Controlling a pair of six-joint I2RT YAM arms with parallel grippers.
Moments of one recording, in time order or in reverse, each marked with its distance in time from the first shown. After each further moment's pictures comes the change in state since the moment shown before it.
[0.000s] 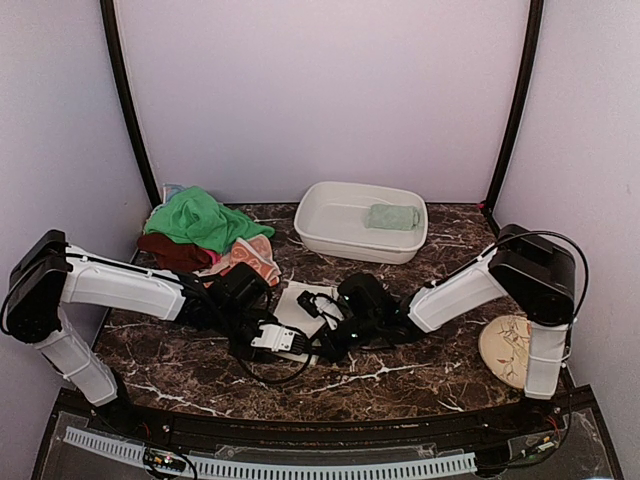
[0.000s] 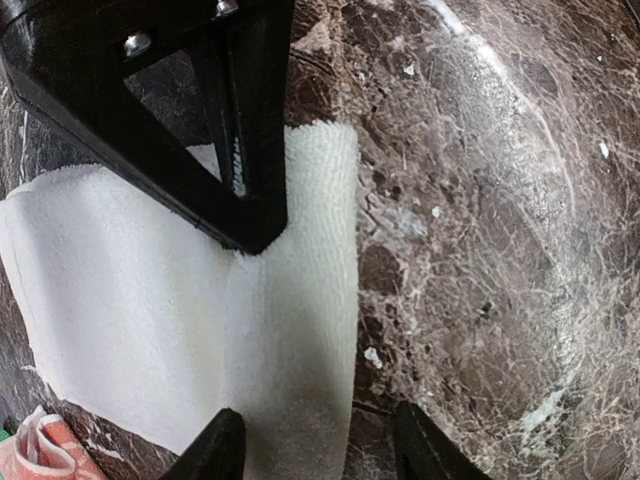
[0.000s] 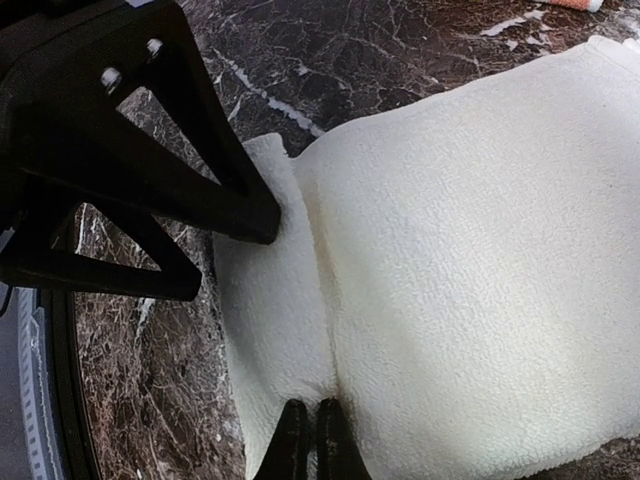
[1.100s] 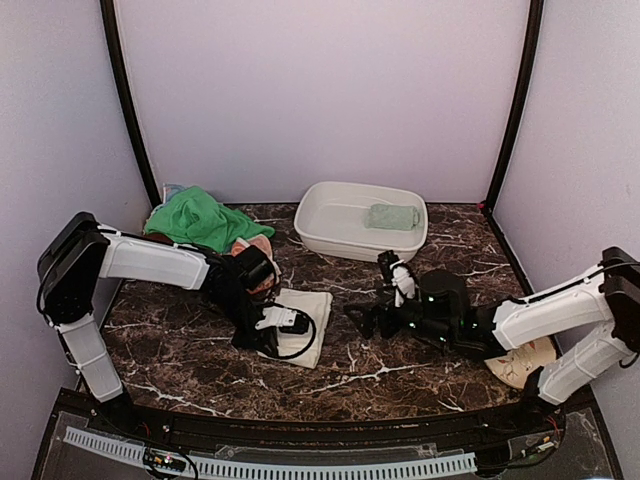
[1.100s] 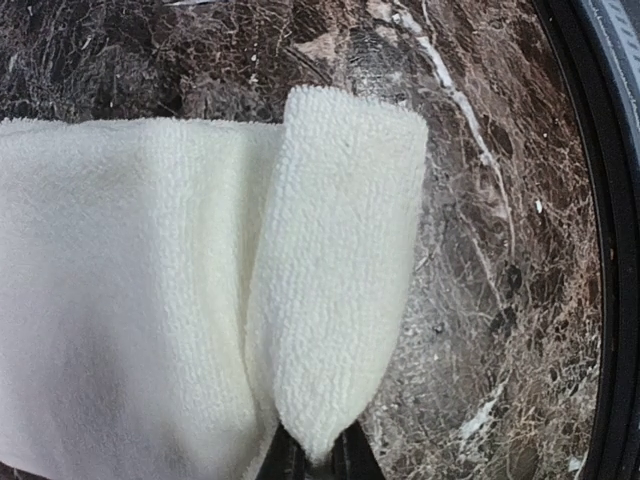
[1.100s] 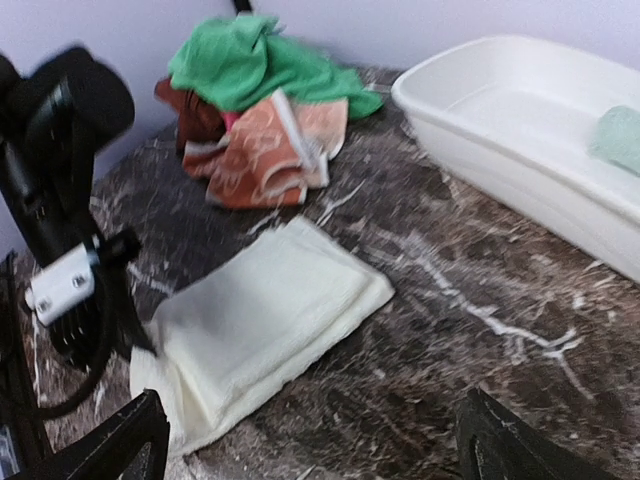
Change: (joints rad) left arm 0.142 0.194 0.209 -0.273 0.306 -0.098; right arm -0.017 -0.508 -0.418 0.223 0.496 0.052
